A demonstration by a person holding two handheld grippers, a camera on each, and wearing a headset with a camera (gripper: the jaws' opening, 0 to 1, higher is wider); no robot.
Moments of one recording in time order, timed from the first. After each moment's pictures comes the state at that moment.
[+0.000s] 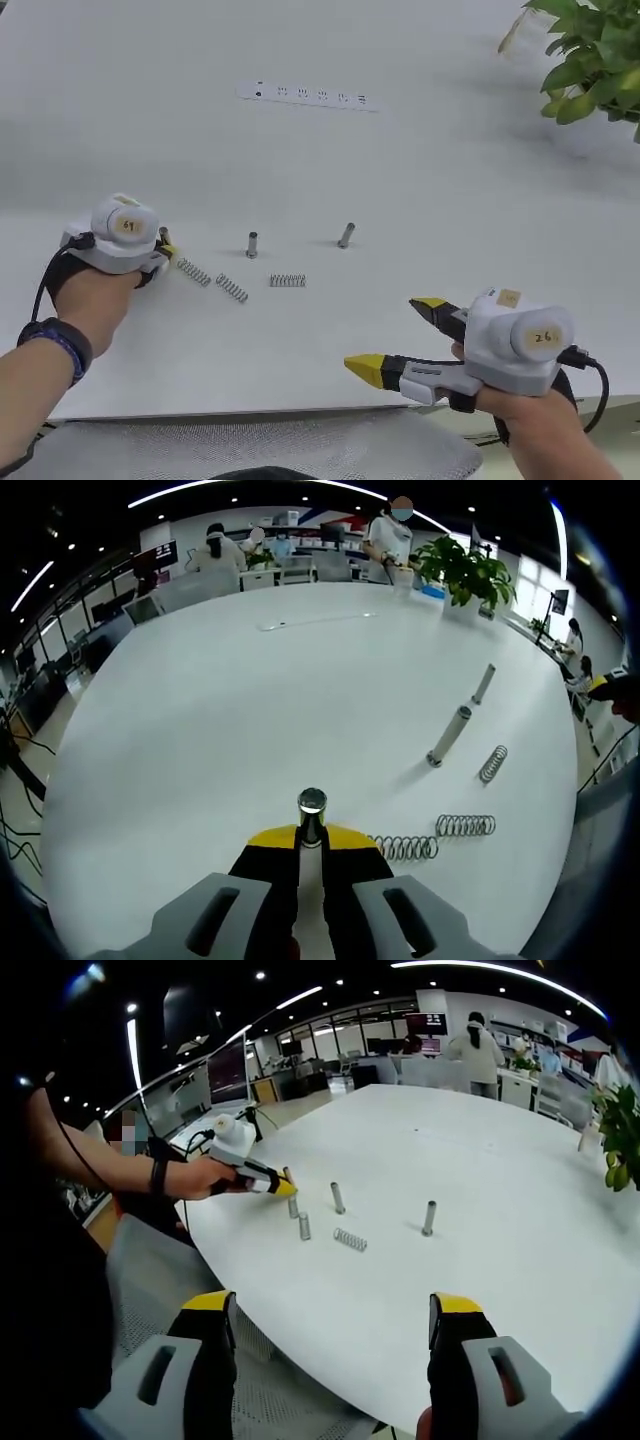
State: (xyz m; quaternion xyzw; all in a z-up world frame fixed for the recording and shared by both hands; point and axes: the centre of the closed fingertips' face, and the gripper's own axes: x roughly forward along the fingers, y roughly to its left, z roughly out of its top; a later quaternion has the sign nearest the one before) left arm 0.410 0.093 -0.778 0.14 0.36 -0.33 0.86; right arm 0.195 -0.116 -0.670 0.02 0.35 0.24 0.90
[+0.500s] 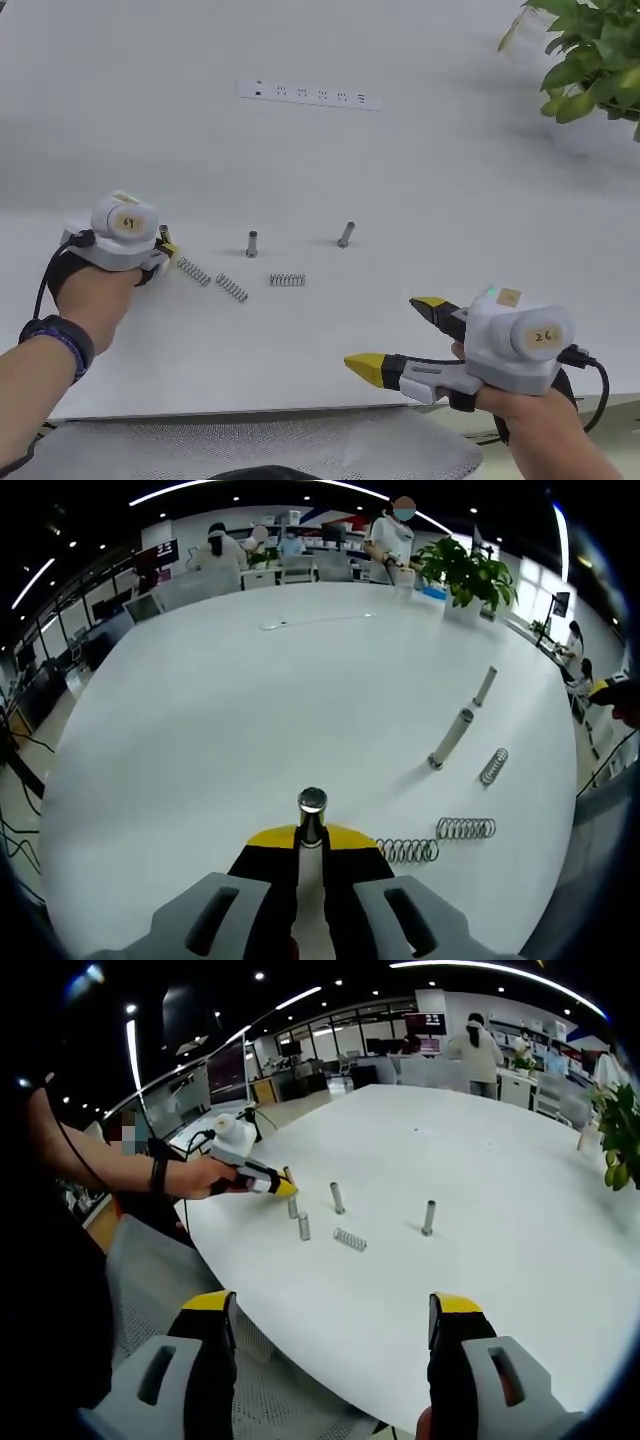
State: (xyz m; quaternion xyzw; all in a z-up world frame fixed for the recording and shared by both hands) left arm 0.412 0.093 -0.779 0.13 0.36 -0.32 0.86; right arm 0.195 -0.116 -0.671 0.02 0.35 0.24 0.90
